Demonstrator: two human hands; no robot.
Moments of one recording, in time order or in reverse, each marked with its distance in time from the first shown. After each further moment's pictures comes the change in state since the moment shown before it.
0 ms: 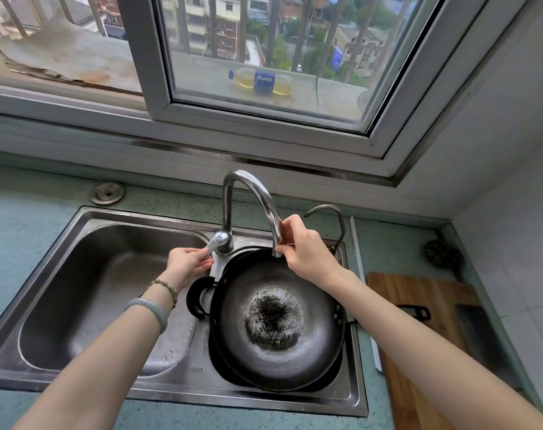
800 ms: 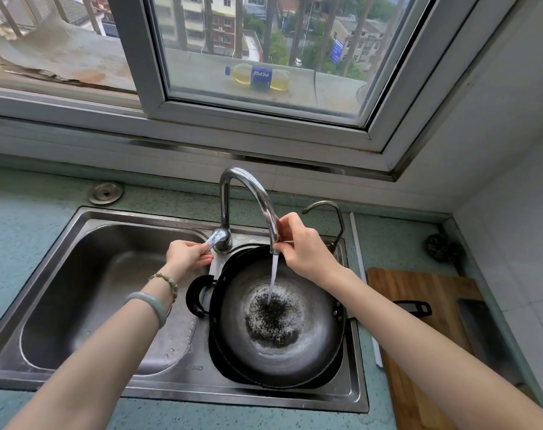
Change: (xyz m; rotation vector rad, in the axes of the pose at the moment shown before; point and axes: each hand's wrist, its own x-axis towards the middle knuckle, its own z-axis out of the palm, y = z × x) left_hand 0.001 0.013 0.008 0.148 0.083 0.006; right_hand 0.004 0.011 0.005 0.062 0.002 -0.025
